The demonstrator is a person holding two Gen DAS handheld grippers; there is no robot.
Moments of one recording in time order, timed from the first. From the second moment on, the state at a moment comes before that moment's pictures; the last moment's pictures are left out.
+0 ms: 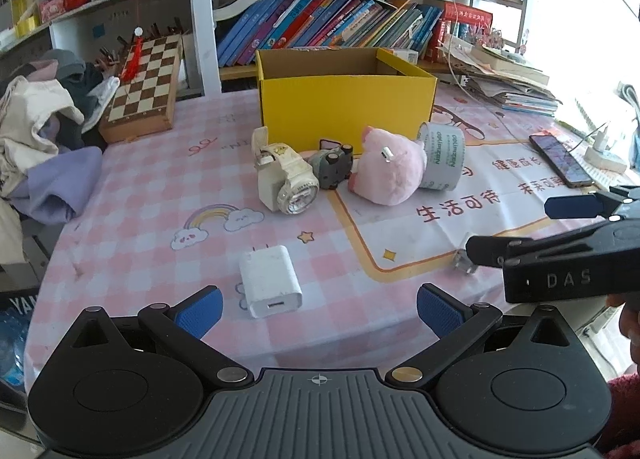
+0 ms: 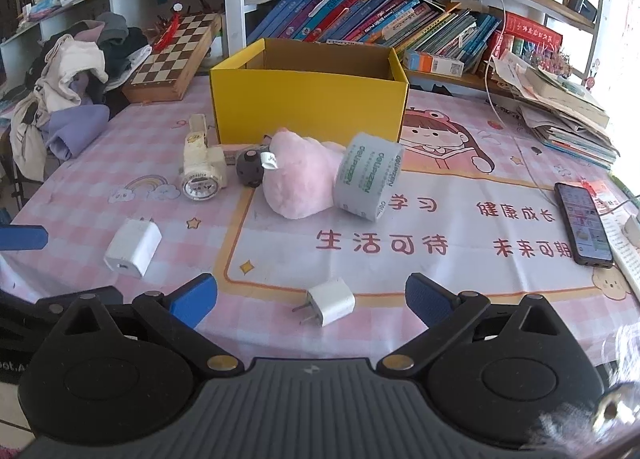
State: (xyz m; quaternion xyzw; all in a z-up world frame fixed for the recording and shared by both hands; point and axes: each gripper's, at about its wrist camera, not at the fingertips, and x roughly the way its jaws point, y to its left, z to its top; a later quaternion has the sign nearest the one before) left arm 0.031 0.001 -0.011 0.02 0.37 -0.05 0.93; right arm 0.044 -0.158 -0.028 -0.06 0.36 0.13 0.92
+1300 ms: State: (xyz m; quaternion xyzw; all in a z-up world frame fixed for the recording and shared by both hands) left arm 0.097 0.014 -0.061 -0.01 0.43 0.04 0.90; right arm 0.115 -0.152 -0.079 -0.09 0.46 0.17 0.87
